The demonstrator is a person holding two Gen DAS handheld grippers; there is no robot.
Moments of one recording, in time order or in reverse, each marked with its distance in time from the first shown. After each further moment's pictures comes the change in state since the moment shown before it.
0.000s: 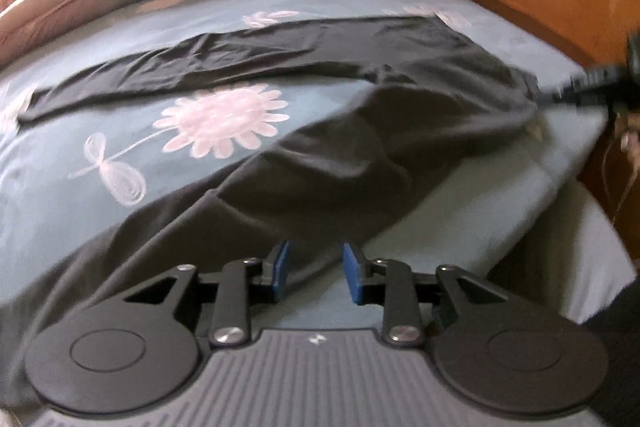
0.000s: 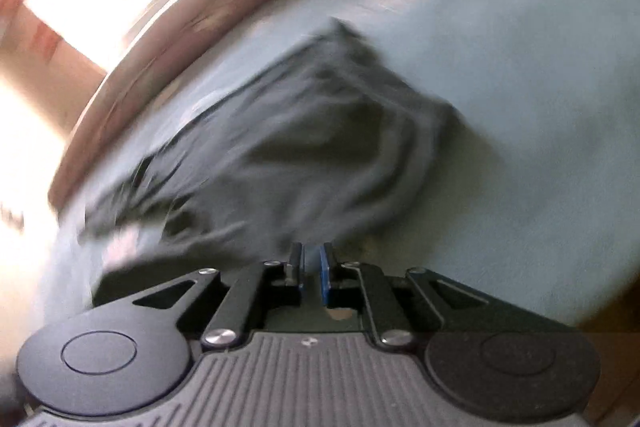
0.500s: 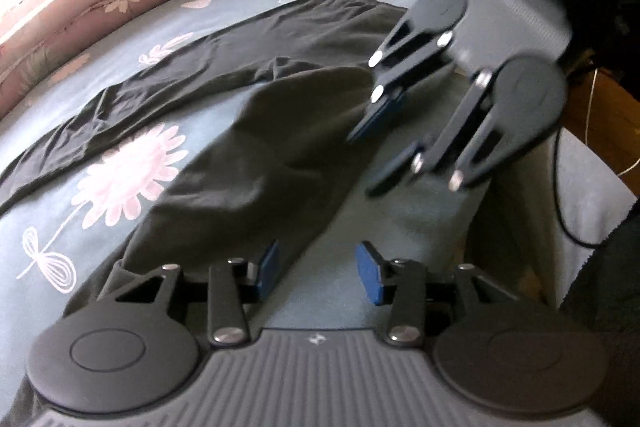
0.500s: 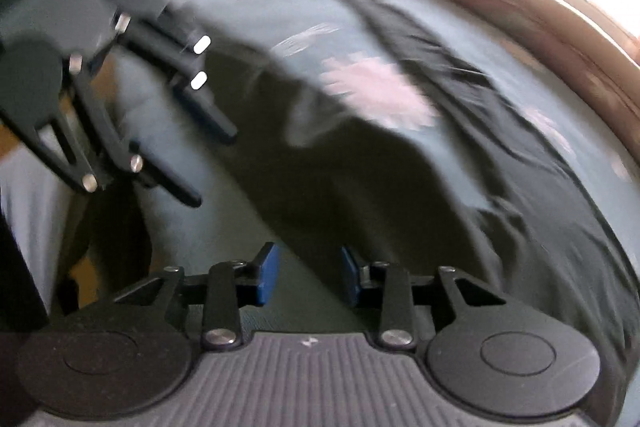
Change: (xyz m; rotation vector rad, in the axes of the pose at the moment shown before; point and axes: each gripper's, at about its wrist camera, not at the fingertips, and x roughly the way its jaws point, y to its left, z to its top) left arm 0.027 -0.057 0.006 0.283 -0.001 -0.082; right arm 0.080 0.209 -0.081 -1.259 0.280 0.270
